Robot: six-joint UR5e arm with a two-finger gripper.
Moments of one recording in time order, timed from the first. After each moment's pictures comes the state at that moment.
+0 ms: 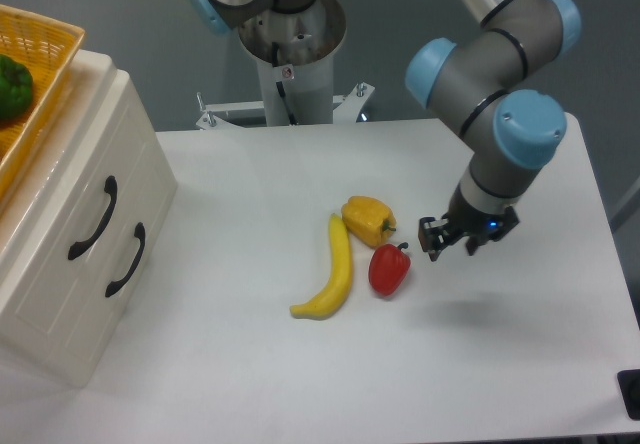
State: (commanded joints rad) arm 2.72 -2.04 -1.46 -1.19 1.45 0.50
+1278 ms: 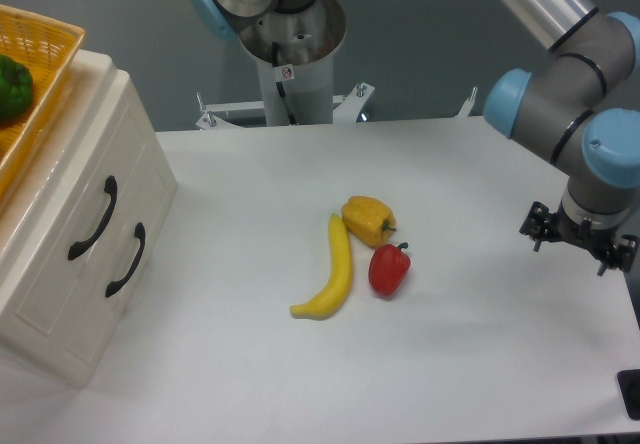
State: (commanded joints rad) arm 2.83 -2.22 -1.22 -1.15 1.57 1.44
